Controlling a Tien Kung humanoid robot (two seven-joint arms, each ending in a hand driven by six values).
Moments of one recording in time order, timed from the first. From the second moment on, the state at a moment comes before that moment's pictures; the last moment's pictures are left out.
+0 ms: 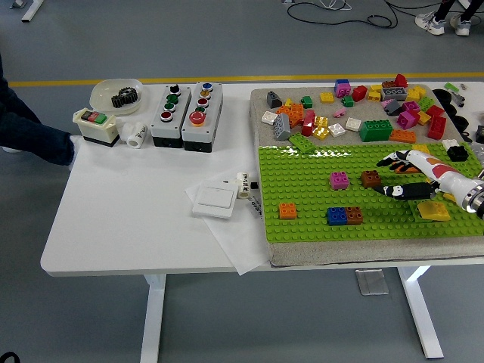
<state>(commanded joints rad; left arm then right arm) -0.20 0.14 -0.60 -0.28 1.38 -0.12 0.31 0.68 -0.51 0.65 0.79 -1.33 0.04 0.33</state>
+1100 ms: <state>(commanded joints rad) -0.20 0.14 -0.60 -0.28 1.38 -0.12 0.31 0.59 -0.52 0.97 0.89 -0.55 0.17 0.19</state>
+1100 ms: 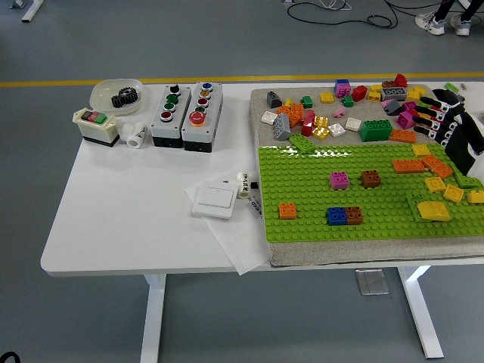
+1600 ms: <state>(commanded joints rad) -0.20 0.13 -0.60 -0.27 1.39 -0.11 0.30 0.57 -0.52 1.00 0.89 -0.53 0.18 0.17</state>
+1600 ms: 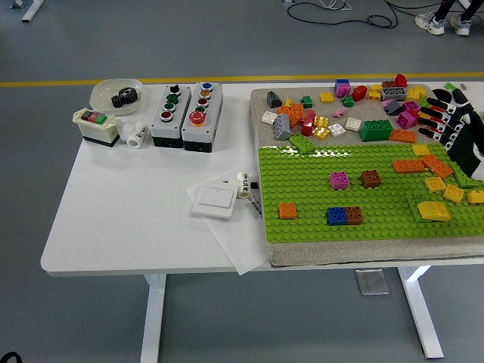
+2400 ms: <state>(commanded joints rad) -0.18 0.12 -0.64 -0.26 1.44 -0.09 0.31 0.55 -0.53 1.02 0.92 -0.53 0.18 0.16</state>
